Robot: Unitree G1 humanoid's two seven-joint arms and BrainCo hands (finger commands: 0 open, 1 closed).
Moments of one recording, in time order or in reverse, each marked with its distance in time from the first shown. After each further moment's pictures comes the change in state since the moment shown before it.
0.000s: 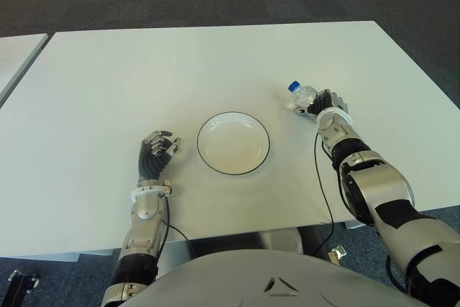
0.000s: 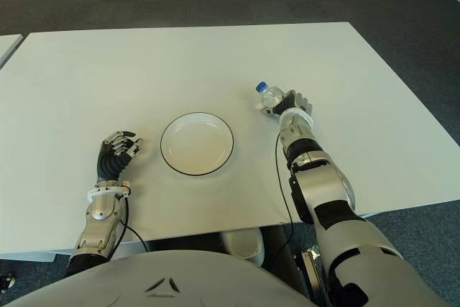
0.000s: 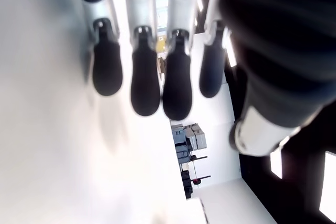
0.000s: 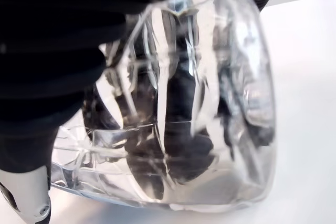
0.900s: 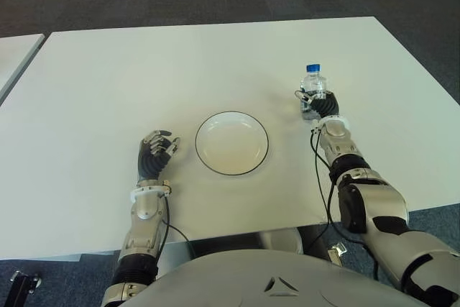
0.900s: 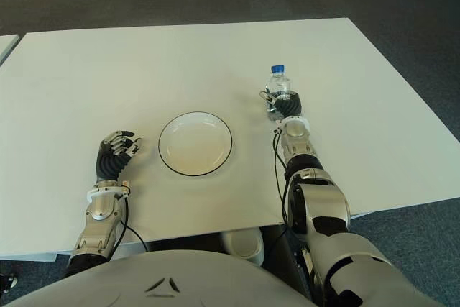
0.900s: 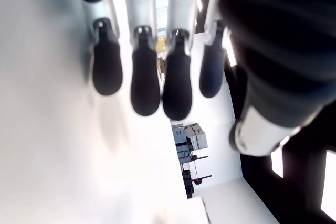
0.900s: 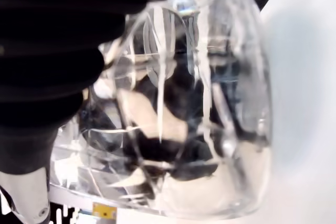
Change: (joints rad) left arm 0.000 -0.002 0.002 -0.001 0.001 0.000 0.005; right arm 0.129 0.071 -0.374 -0.107 0.477 -0.370 0.176
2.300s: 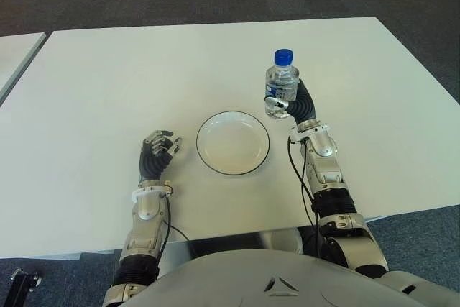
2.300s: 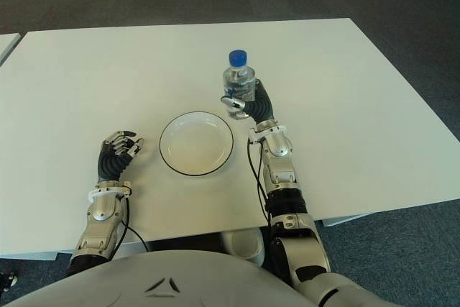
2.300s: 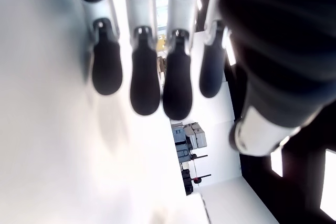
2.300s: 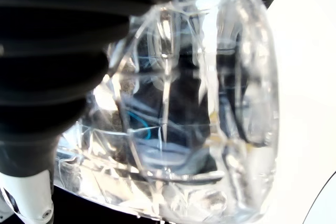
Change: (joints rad) left arm 0.006 -0.005 -0.006 -0.012 0.010 -0.003 0.000; right arm 0.364 0.146 0.172 -0.788 0.036 -0.157 0.304
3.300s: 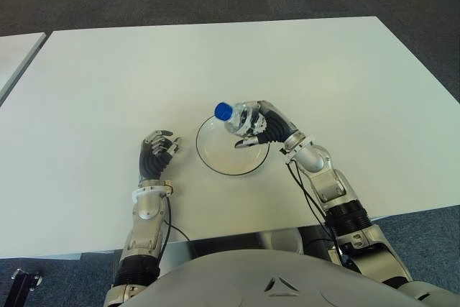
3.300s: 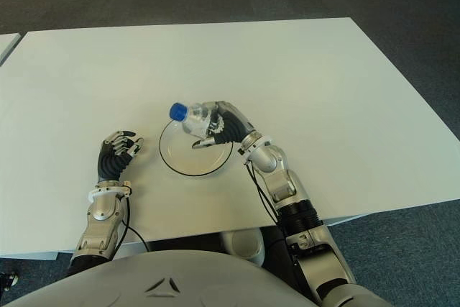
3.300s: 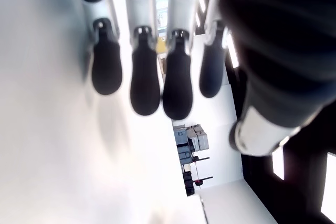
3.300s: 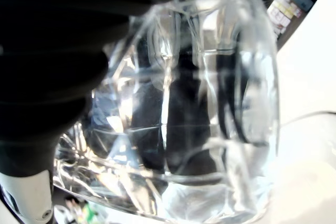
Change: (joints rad) left arm 0.005 -0.008 0.001 -0.019 -0.008 0.023 0.000; right arm 0.085 -0.192 0.303 -0.193 -0.477 -0.016 0.003
